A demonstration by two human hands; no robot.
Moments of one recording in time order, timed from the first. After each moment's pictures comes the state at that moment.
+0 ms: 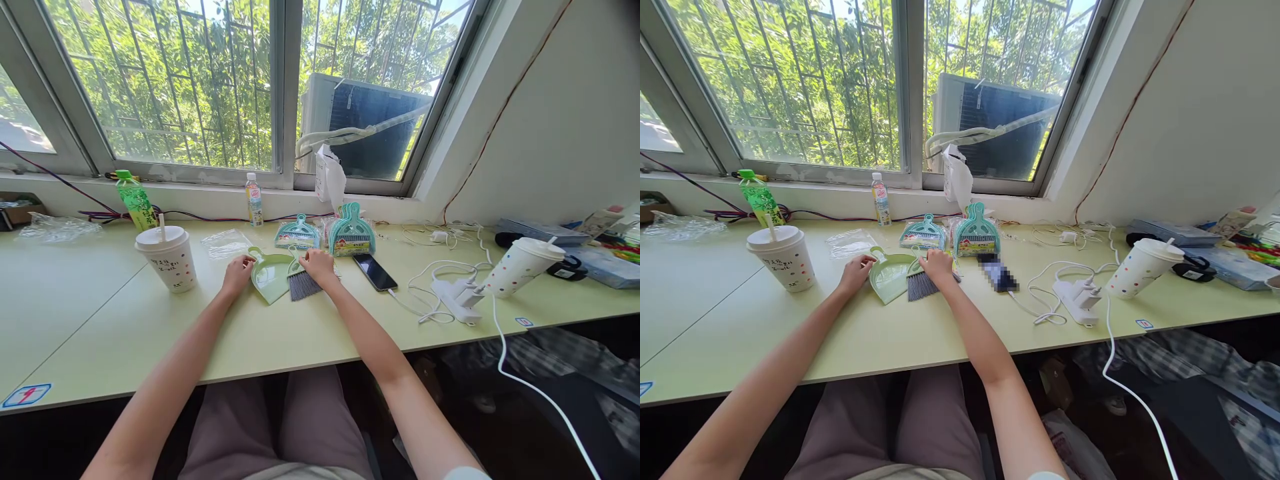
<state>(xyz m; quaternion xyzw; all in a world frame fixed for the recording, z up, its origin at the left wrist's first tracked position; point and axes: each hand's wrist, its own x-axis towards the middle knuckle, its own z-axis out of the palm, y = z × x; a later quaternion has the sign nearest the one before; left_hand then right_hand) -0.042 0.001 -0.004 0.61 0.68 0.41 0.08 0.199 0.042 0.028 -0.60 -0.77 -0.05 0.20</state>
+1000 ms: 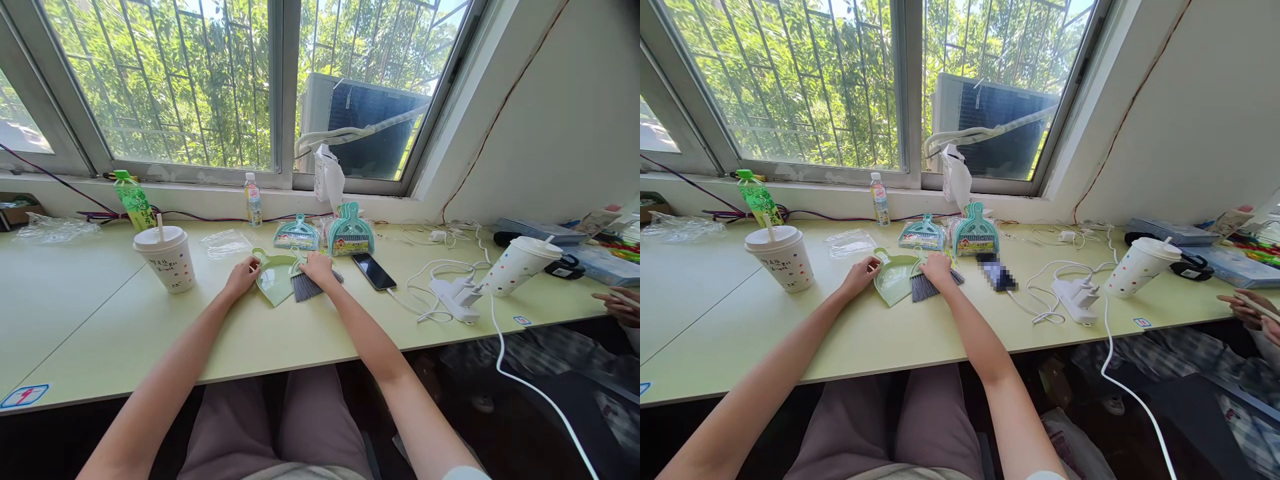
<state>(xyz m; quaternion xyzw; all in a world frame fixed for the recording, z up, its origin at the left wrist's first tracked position) -0.039 0.002 -0.011 0.67 0.65 0.35 0.10 0.200 0.042 0.030 -0.62 -0.78 -0.02 0.12</state>
